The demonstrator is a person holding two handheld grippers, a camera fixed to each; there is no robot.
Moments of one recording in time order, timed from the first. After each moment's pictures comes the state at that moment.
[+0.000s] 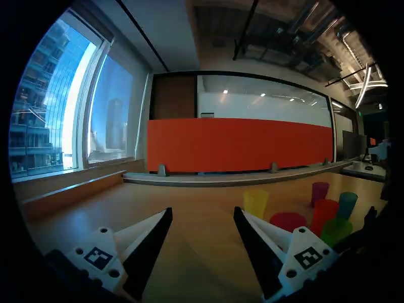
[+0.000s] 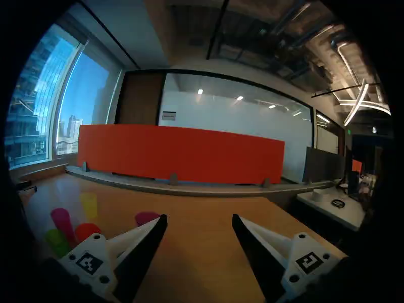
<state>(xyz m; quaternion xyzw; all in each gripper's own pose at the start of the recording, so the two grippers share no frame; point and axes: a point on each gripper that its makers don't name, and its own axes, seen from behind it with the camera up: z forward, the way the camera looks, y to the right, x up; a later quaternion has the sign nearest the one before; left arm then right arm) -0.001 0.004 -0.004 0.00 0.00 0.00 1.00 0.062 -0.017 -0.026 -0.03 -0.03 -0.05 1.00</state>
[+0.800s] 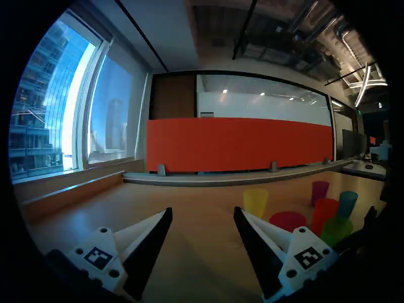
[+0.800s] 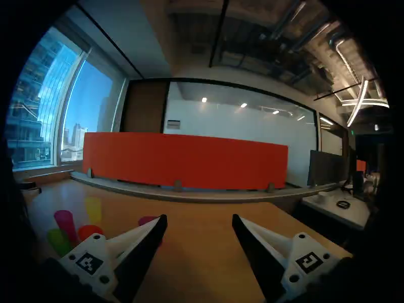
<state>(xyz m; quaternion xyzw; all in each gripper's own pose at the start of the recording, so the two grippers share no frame) 0.000 0.004 -0.006 0.00 -0.01 0.01 1.00 0.062 -0.014 -0.028 0.00 0.00 -0.04 1.00</state>
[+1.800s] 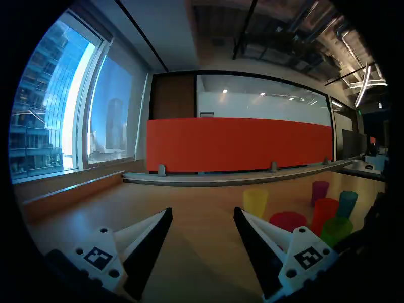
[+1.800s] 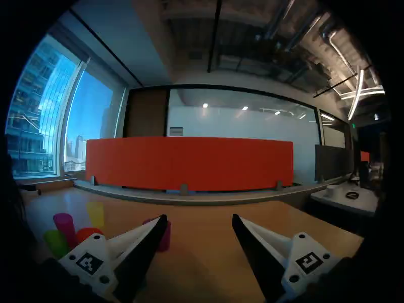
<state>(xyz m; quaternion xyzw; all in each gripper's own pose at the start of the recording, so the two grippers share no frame) 0.000 0.003 -0.006 0.00 -0.01 0.01 1.00 0.037 -0.022 -0.005 0.01 0.02 -0.01 1.00</state>
